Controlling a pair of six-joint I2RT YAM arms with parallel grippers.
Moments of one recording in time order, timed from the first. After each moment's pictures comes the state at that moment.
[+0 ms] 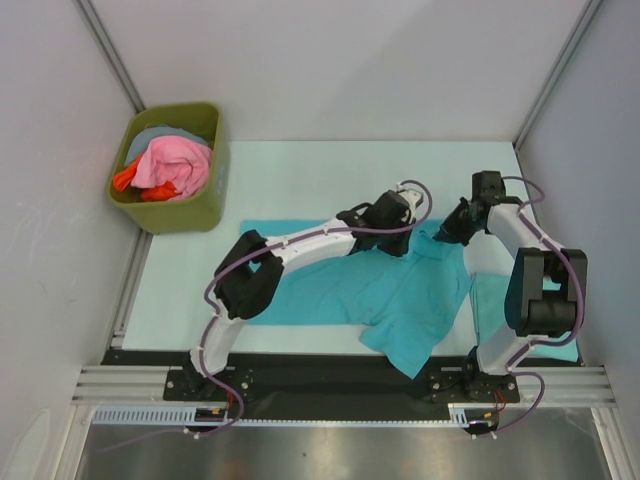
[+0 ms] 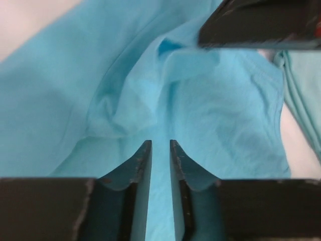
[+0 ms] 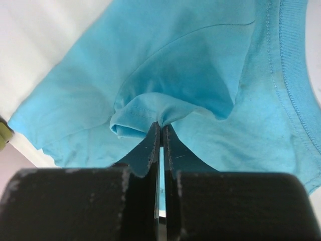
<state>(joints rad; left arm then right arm) -0.93 2.16 1.73 -0.32 0.06 -0.36 -0.05 1.64 1.13 -0.58 -0.24 0.69</state>
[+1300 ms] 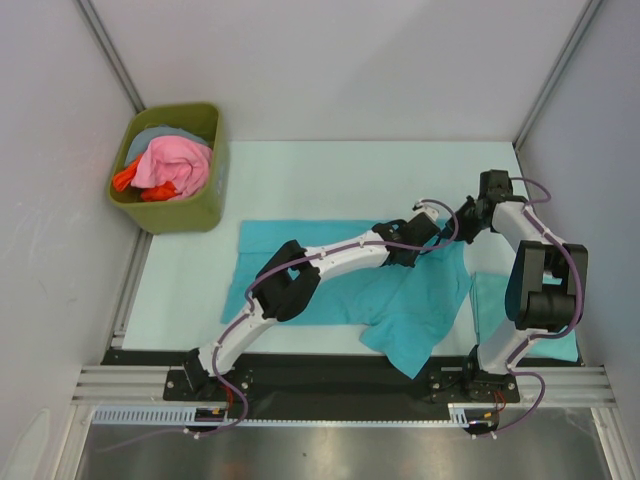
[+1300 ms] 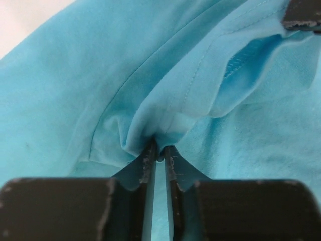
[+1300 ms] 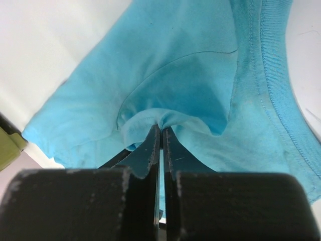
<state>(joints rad) -1.04 2.47 2.09 -0.55 -0.32 -0.36 -0.10 1.69 1.16 -0.55 -0.27 0.70</state>
